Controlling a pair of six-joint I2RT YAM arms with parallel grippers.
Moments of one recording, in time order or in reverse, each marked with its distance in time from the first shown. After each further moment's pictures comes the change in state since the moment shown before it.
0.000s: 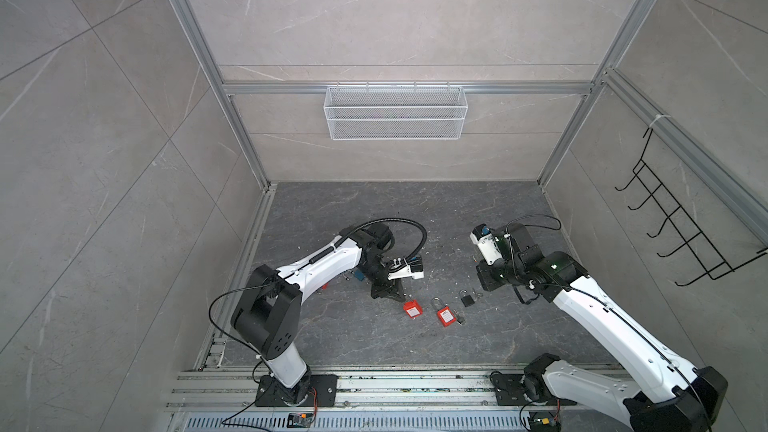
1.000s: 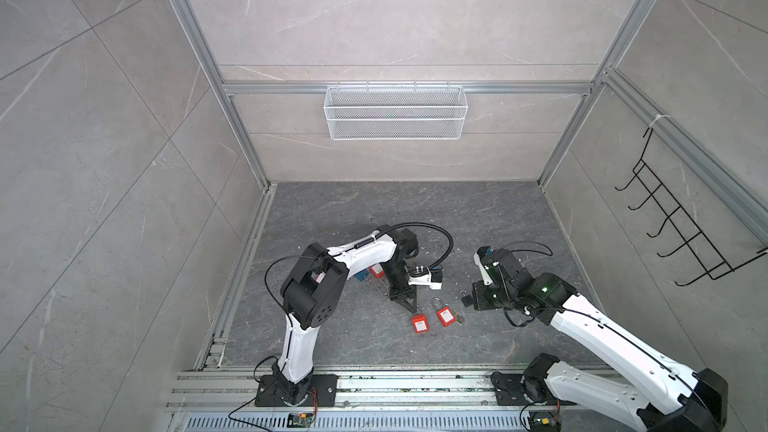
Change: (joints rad) left arm -0.101 0.308 0.227 -0.141 -0.015 -0.024; right arm 0.154 -0.074 -0.196 0.048 0.023 0.408
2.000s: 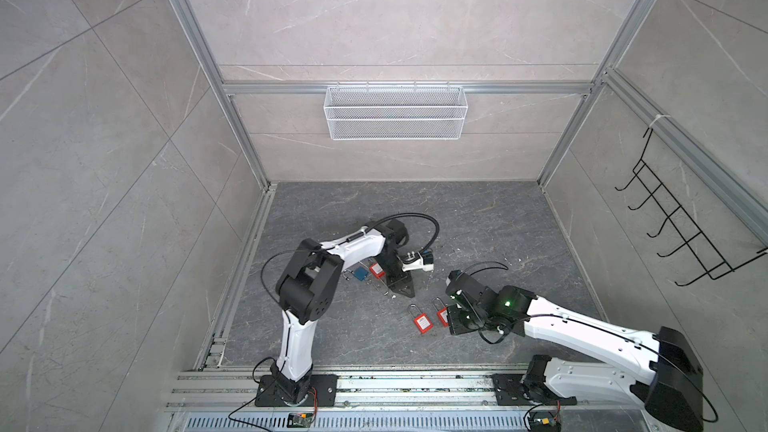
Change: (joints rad) left arm 0.154 -0.066 -0.087 0.257 -0.019 -0.097; right arm 0.327 0.191 -0.044 0.088 -0.024 0.245
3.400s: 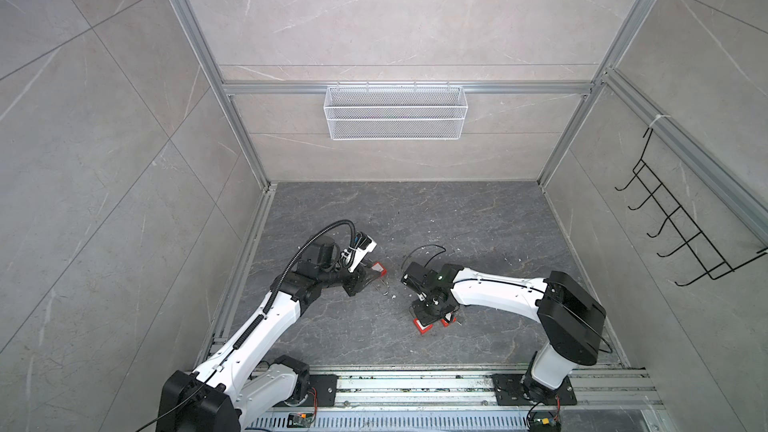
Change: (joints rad) left arm 0.219 -0.891 -0.650 0.515 -0.058 -0.509; right arm -0.016 0.532 0.309 -0.020 -0.029 -0.213
